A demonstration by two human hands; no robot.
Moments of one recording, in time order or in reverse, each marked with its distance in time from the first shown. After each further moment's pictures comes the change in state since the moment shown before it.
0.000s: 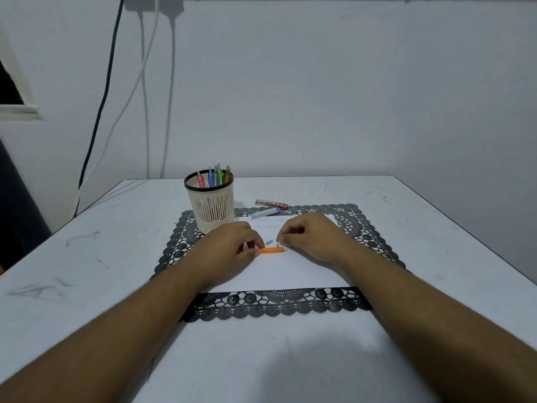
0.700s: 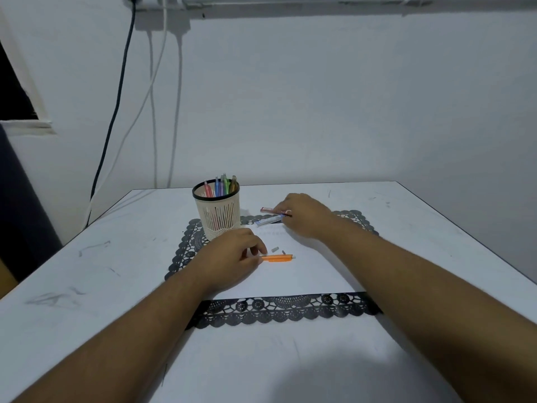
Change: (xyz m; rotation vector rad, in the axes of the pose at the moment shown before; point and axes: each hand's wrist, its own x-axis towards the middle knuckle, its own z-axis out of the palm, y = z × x) left_hand -0.003 -0.004 -0.004 -0.016 -0.010 -0.032; right_hand 0.073 -0.002 -0.005 -0.516 0.082 -0.101
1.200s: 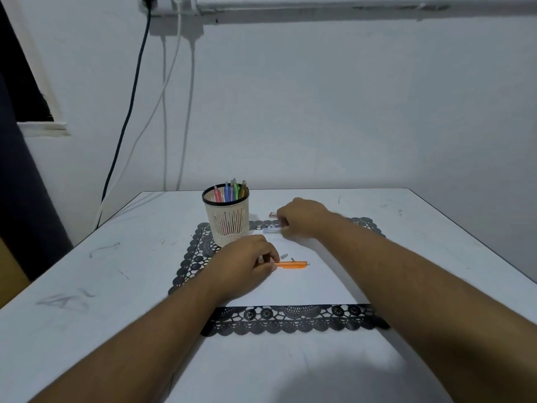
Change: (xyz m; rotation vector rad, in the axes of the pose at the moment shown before) left_hand 0.005 0.001 0.008 0.023 0.030 0.027; right_hand 0.029 -0.018 0.003 -0.312 -0.138 -0.017
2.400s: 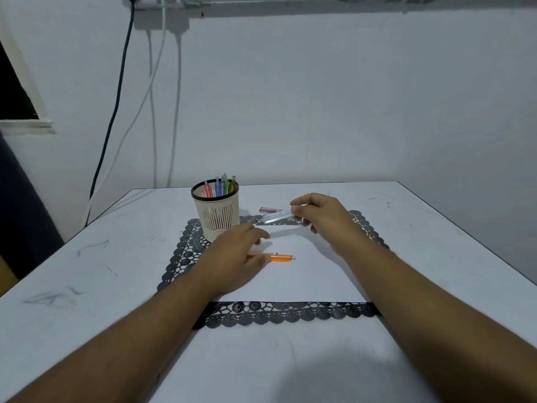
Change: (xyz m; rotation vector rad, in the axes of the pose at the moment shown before) left_hand -0.004 0.013 0.000 0.029 0.092 -0.021; right_hand -0.090 0.013 -0.012 1.378 0.335 0.291
